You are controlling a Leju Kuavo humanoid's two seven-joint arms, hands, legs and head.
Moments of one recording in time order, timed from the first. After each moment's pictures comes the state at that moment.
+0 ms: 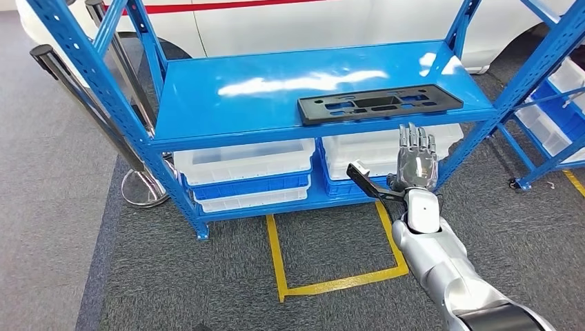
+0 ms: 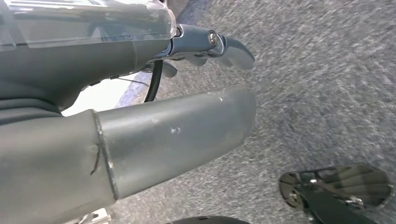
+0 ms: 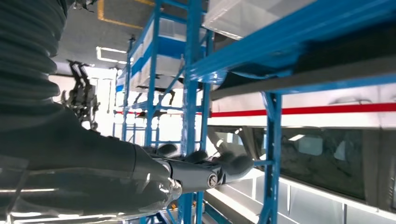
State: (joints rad) left arm -0.05 -0.09 -0.10 -0.18 -0.34 0.25 0.13; right arm -0.82 0.08 0.37 -0.36 1.49 -0.70 0.11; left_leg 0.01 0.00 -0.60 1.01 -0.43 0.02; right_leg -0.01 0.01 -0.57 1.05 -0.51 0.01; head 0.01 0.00
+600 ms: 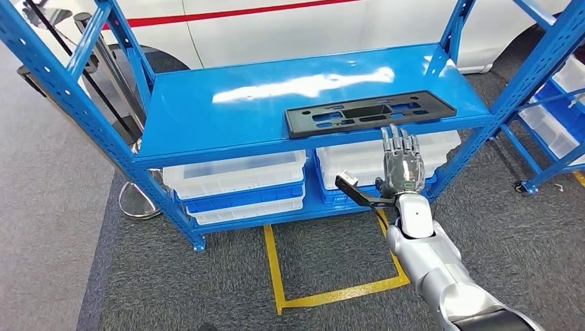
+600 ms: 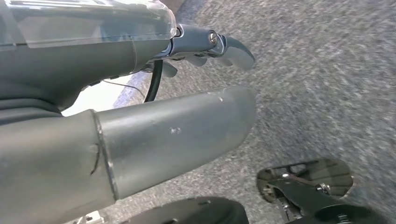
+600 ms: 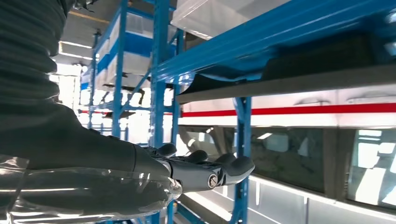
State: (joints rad) left arm -0.05 -0.09 -0.10 -0.18 -0.36 0.25 0.13; right arm -0.77 0.11 0.37 -0.39 1.54 -0.70 -0.01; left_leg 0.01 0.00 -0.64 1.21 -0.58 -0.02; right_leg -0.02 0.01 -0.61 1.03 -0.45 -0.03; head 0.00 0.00
